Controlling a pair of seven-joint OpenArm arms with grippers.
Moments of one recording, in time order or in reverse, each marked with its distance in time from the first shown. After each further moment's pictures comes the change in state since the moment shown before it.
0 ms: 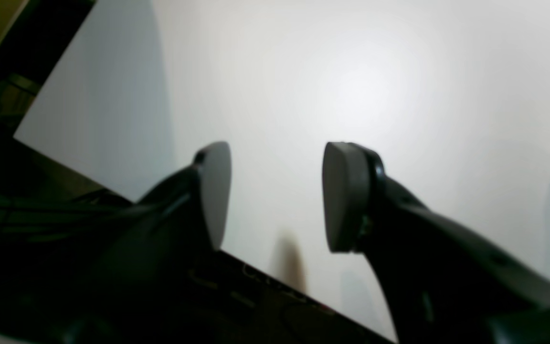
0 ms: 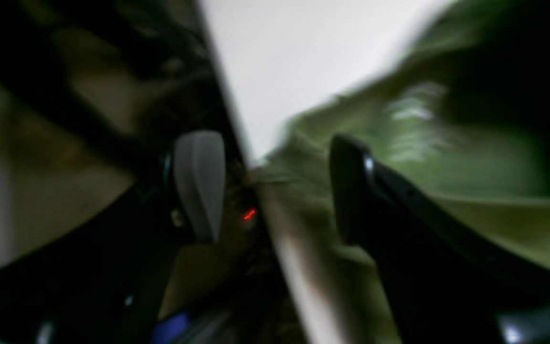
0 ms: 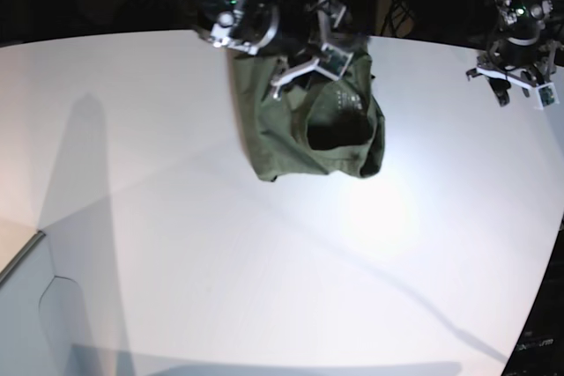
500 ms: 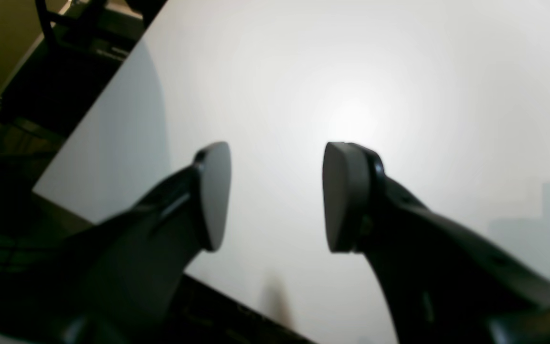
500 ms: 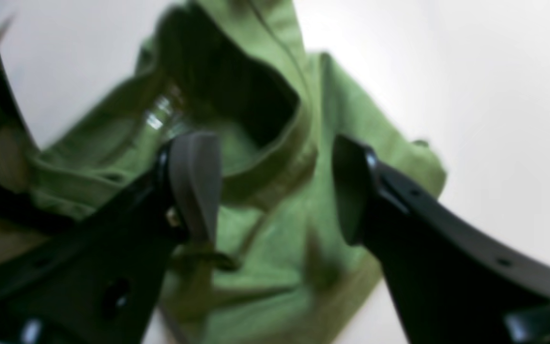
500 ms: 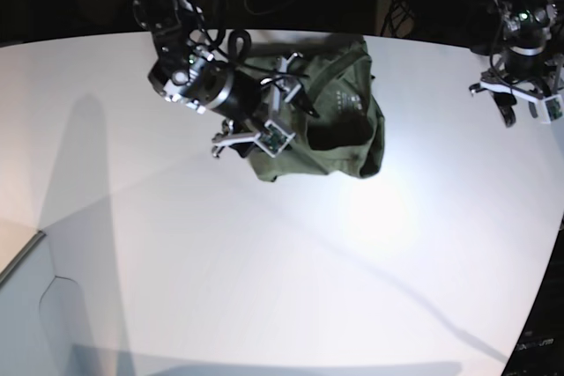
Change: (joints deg) left arm 0.2 0.9 0.2 6.6 -0.1 0.0 -0.3; right arm 9.1 -0.8 13.6 -6.1 0.2 0.0 -0.2
